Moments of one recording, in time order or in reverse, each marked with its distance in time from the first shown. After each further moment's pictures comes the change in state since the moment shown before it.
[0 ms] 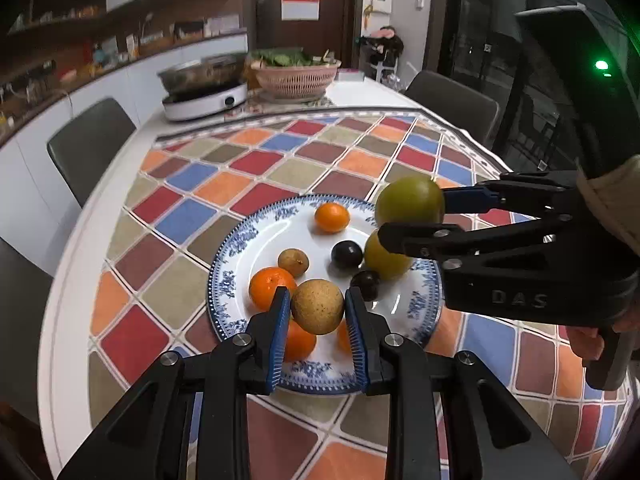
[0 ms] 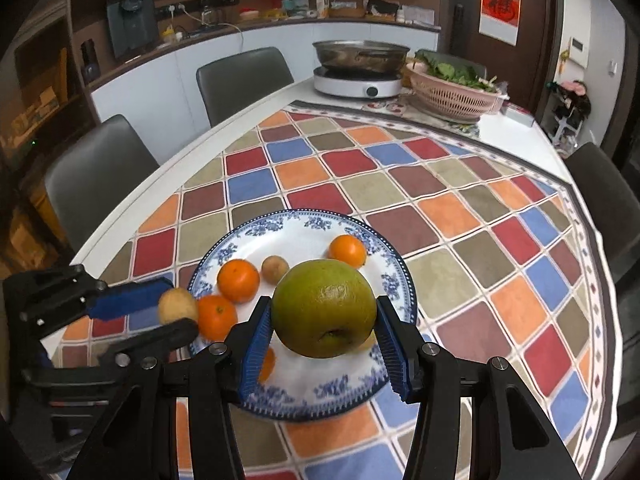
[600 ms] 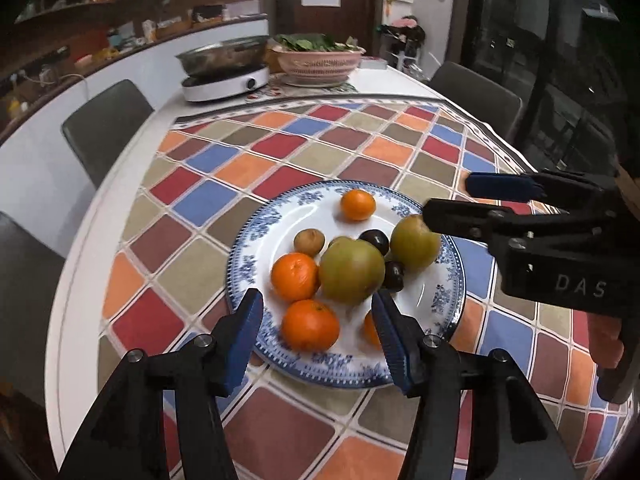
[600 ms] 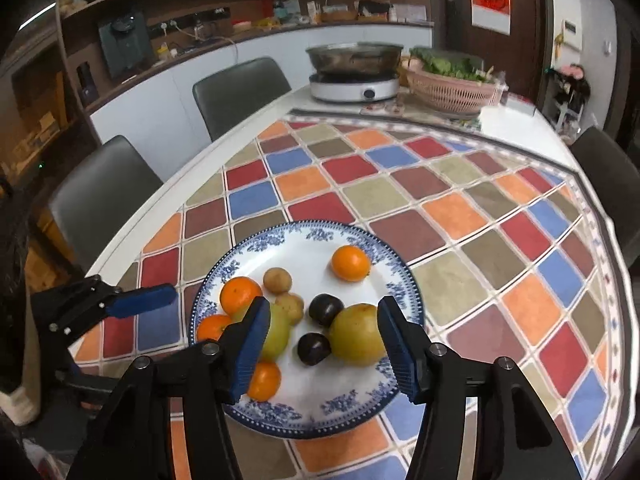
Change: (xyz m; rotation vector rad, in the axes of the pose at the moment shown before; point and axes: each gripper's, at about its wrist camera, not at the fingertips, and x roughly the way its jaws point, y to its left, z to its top) left arm -0.005 0.007 -0.005 -0.041 0.033 0.074; right arm -0.004 -0.005 0.000 0.051 -0.045 0.021
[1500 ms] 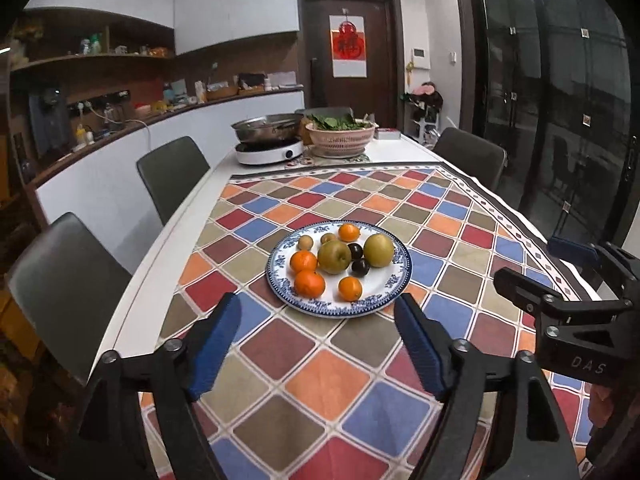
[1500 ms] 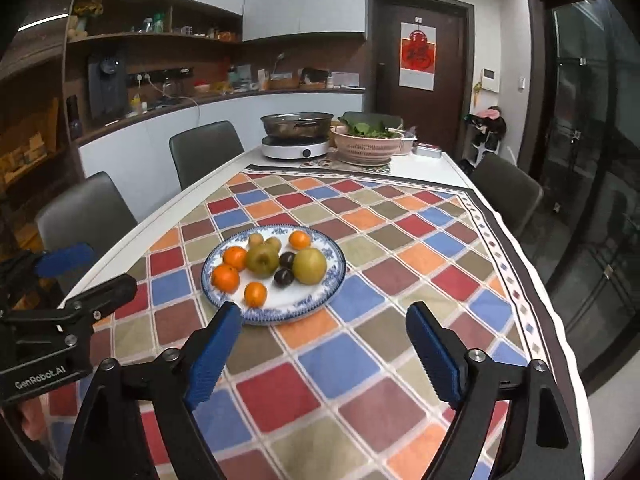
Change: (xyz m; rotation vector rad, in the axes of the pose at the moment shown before) left arm -0.159 -0.051 -0.087 -0.037 -0.270 0.140; right arm -0.164 0.033 -0.122 0.067 -0.246 -0.234
